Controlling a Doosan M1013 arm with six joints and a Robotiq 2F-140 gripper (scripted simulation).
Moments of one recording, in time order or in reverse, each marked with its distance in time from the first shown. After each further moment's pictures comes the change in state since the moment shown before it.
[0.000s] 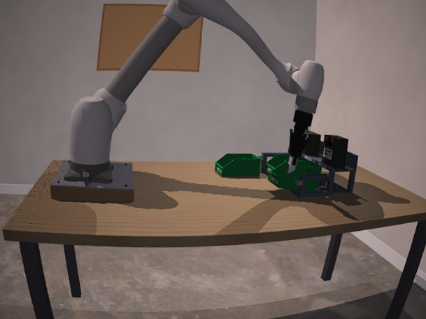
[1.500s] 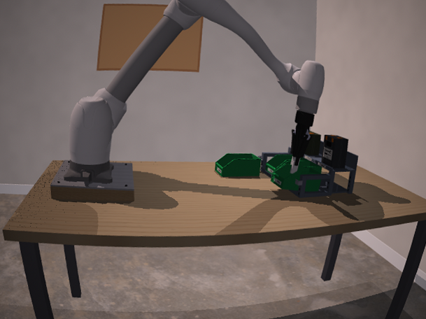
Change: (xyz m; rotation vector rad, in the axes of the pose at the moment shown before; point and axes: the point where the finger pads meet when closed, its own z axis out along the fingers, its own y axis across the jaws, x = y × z) arm 0.012 0.000 0.000 0.000 0.025 0.000
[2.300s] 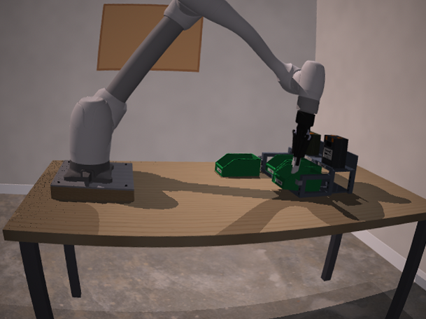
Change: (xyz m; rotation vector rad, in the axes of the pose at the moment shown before) arm 0.004 0.000 0.000 0.000 0.006 0.000
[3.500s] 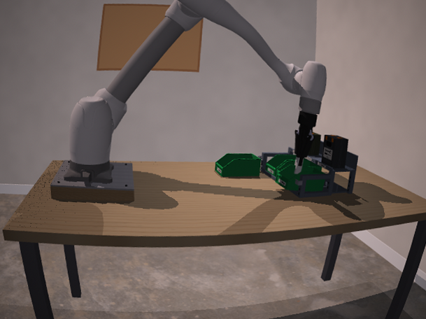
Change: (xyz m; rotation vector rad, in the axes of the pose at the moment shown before) arm 0.014 0.000 -0.001 0.000 0.018 0.000
